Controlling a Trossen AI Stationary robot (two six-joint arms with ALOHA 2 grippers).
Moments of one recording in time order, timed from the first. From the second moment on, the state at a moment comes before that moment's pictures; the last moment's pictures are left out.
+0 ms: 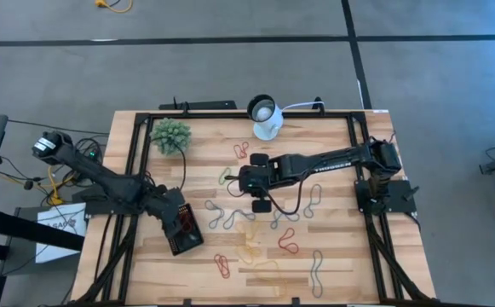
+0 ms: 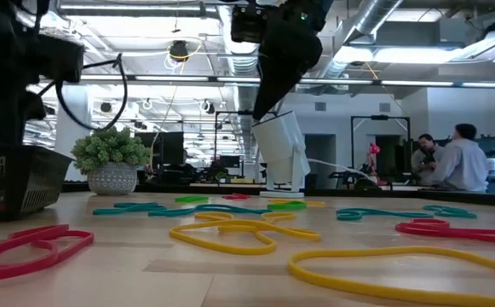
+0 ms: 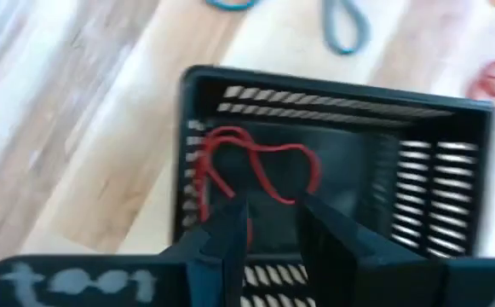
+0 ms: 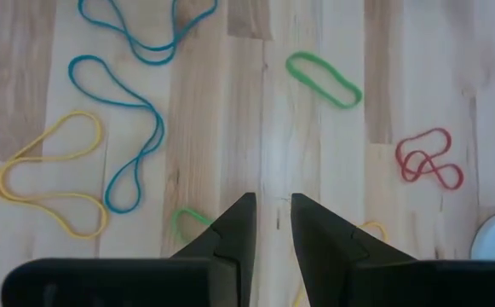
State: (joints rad) left arm -0.45 1.04 0.59 -0.71 -0.08 -0.96; right arm 0.08 1.90 1.56 -0.79 0.19 -0.11
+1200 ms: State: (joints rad) left arm 0.23 1.62 1.29 -0.60 -0.26 -0.01; right arm -0.25 0.96 0.47 0.04 0.01 0.11
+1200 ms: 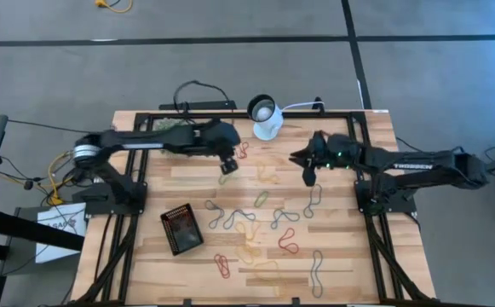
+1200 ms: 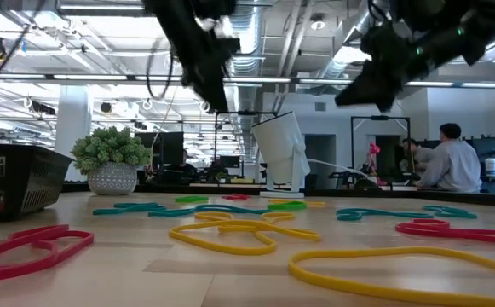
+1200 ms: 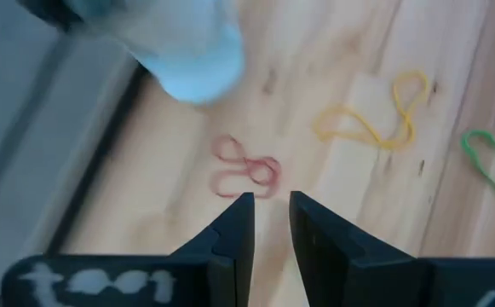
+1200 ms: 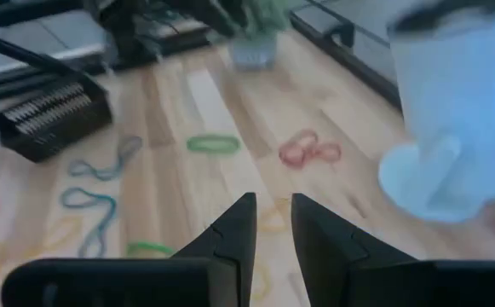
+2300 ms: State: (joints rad) left arm 0.35 2.00 1.29 -0.36 -0.17 -0.23; right arm -0.16 1.07 0.44 0.06 0.19 0.18
